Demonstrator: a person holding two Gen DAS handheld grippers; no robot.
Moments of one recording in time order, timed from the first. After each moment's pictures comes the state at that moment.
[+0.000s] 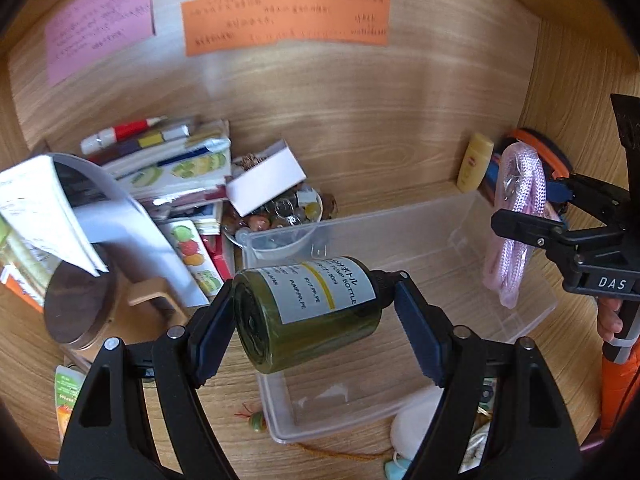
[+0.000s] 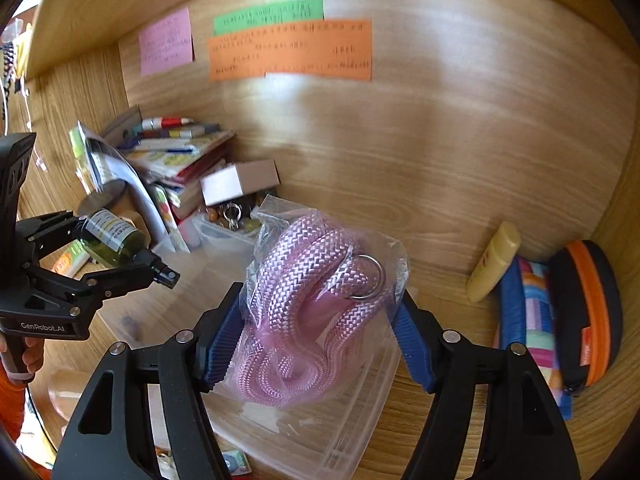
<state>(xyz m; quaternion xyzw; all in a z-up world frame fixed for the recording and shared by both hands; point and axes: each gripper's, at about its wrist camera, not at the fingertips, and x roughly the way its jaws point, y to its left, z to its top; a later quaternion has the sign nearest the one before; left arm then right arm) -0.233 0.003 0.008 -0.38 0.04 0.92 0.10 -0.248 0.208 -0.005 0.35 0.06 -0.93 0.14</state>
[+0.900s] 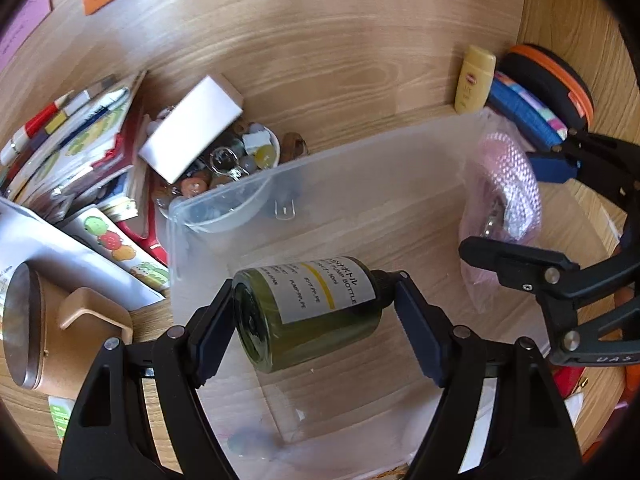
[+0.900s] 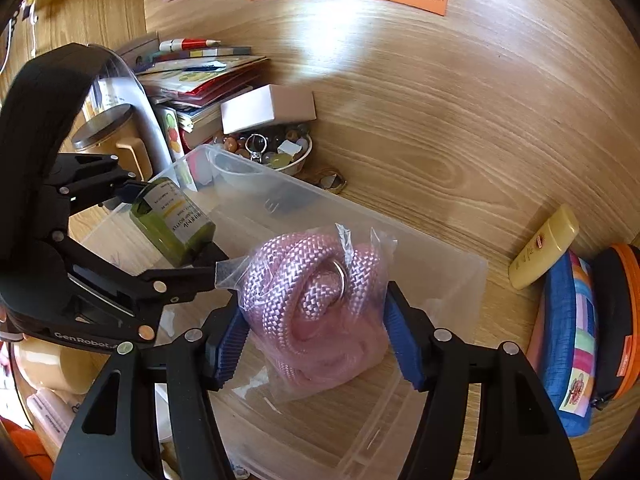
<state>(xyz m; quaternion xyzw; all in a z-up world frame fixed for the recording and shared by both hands) -0.273 0.042 -0.045 -0.47 0.12 0.87 0.14 -0.261 0.172 -0.051 0.40 0.12 -0.89 0.17</state>
